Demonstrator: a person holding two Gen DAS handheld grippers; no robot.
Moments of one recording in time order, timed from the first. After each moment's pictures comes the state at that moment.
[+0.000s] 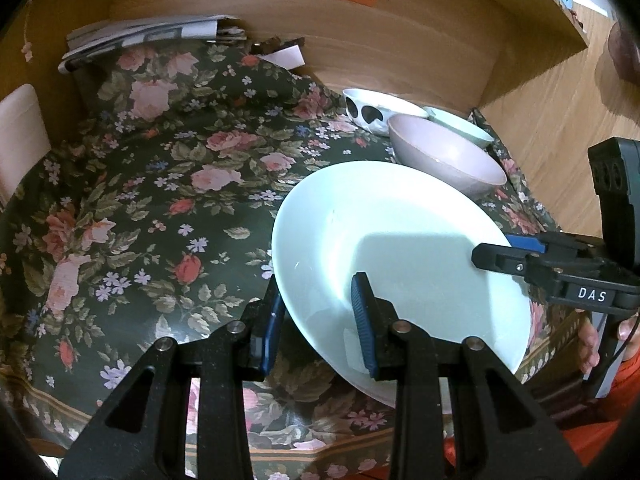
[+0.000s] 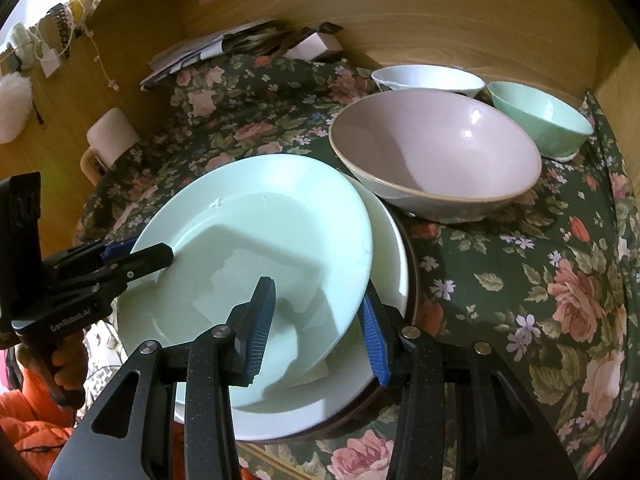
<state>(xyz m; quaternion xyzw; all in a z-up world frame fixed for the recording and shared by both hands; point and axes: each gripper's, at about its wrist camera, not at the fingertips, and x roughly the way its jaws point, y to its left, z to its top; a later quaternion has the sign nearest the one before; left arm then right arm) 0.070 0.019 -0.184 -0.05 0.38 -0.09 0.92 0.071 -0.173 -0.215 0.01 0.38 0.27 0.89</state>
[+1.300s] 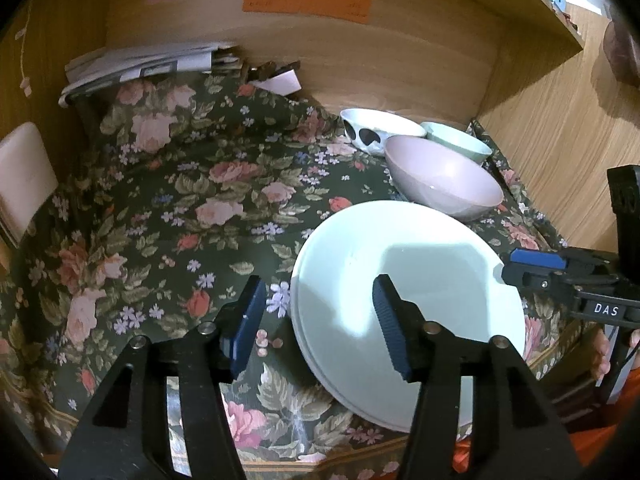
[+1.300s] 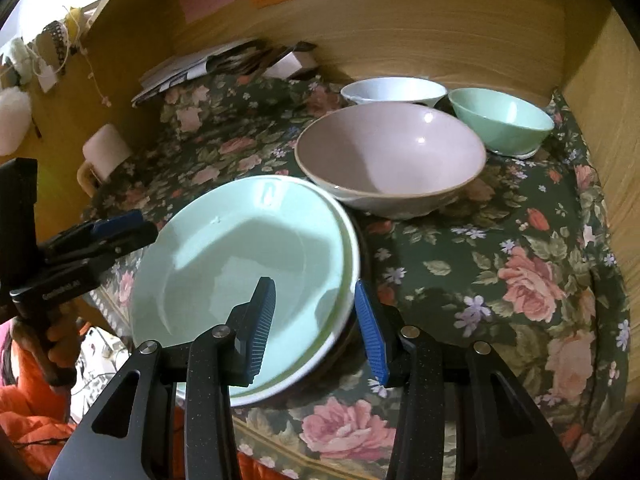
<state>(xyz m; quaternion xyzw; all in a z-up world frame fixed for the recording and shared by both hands) 0.078 0.017 -0.157 -0.03 0.36 -0.08 0.93 0.055 -0.204 -0.199 0.02 0.36 0.24 0.90</state>
